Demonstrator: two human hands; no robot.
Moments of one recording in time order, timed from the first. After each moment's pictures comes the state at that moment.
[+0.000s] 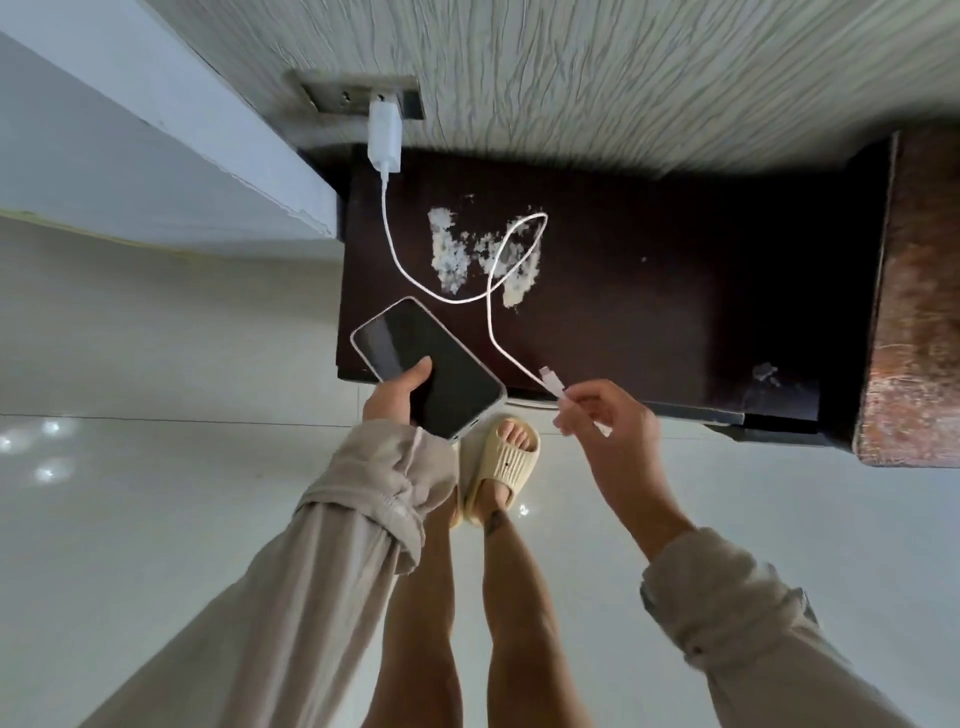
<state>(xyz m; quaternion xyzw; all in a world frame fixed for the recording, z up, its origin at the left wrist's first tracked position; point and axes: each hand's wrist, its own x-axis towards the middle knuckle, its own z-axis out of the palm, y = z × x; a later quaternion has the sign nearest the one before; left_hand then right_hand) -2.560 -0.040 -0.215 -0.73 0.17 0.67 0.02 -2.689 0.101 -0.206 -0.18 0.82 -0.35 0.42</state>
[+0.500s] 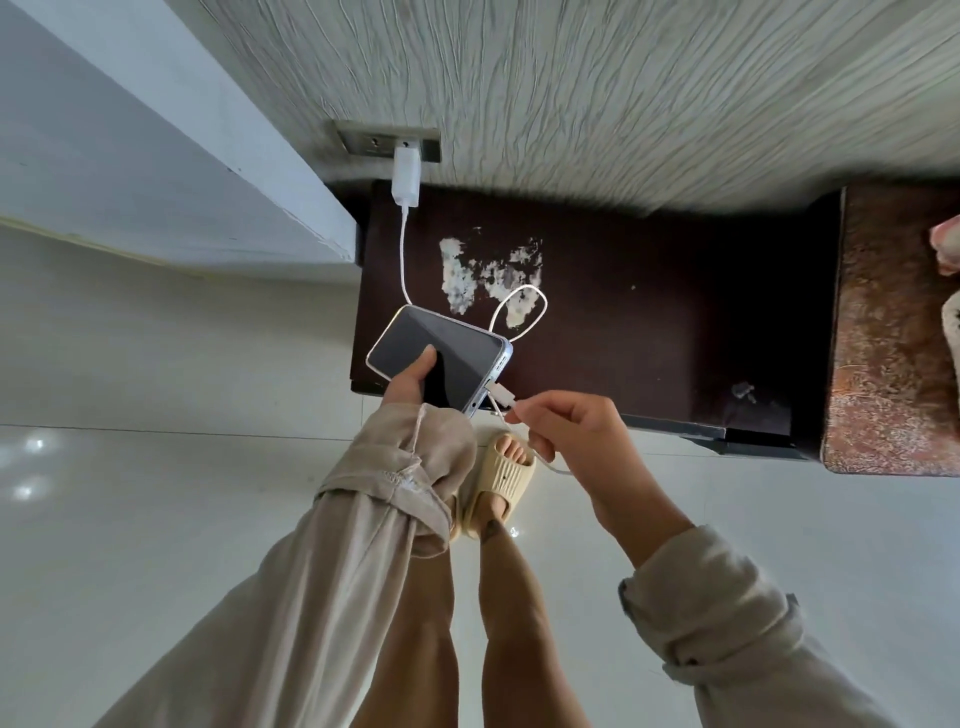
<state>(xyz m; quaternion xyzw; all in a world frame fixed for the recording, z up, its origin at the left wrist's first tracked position) -2.567 -0.053 -0.179 -0.63 0.07 0.77 -0.03 -2.671 0.054 -0.131 -0.09 0.72 -0.38 0.57</state>
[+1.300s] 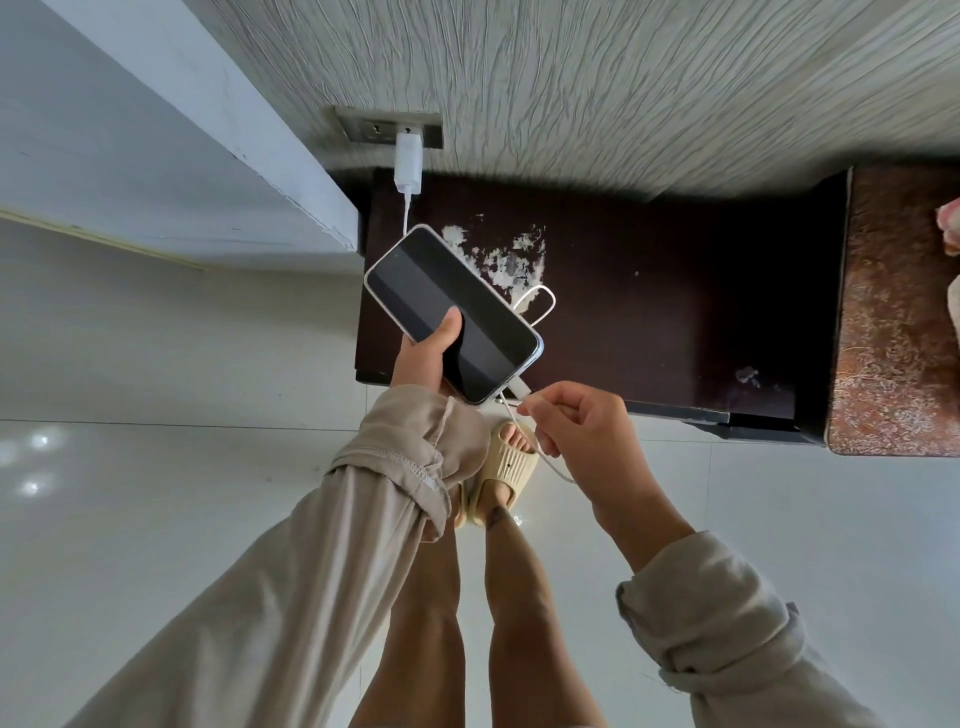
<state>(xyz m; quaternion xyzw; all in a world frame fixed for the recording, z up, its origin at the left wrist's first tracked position) -2.576 -0.061 -0.173 -0.63 0.22 0.74 -0.05 -2.658 0.058 -0.130 -0.11 0.77 -0.37 0.51</state>
